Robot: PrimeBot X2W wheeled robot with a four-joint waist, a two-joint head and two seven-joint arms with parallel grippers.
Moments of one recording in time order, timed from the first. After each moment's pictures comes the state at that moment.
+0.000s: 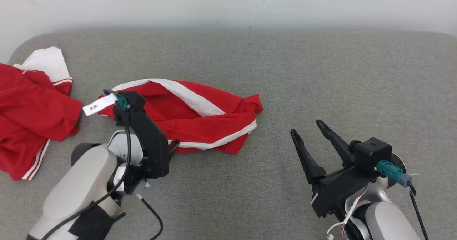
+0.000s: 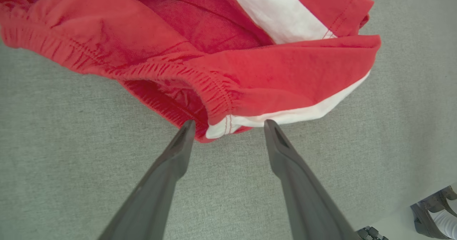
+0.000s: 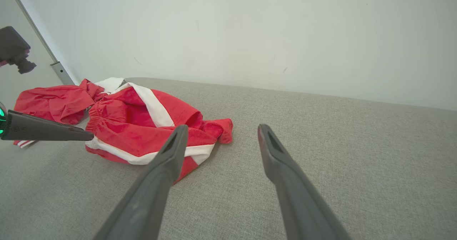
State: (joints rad) left arm -0.71 0.29 -0.69 0.43 -0.75 0.17 0.69; right arm -0.17 -0.05 0.15 0.04 0.23 0.13 0.07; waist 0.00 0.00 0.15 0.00
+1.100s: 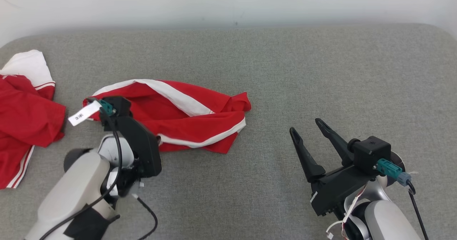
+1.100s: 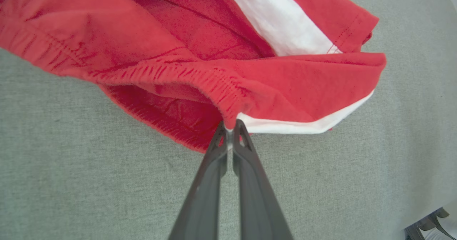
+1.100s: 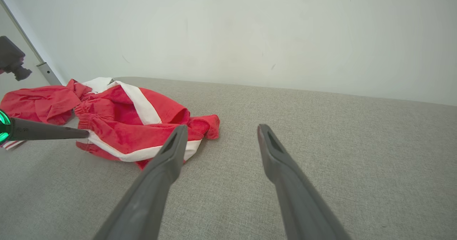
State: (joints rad) left arm -0.67 0.29 -0.66 0.47 -0.78 0.18 0.57; right arm -0.18 -0.05 0.15 0.04 0.23 0.13 0.06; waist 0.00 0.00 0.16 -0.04
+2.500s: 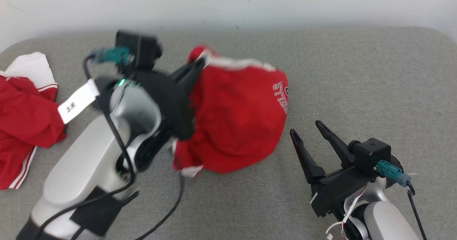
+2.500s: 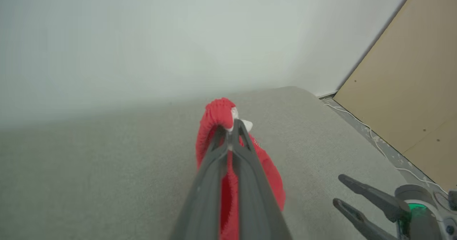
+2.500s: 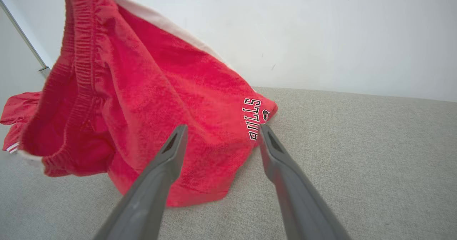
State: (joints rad) left arm -0.83 0.23 -0.67 0.15 -0.72 0.11 0.37; right arm -0.18 -0.05 0.15 0.07 0.24 0.13 0.04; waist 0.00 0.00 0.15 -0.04
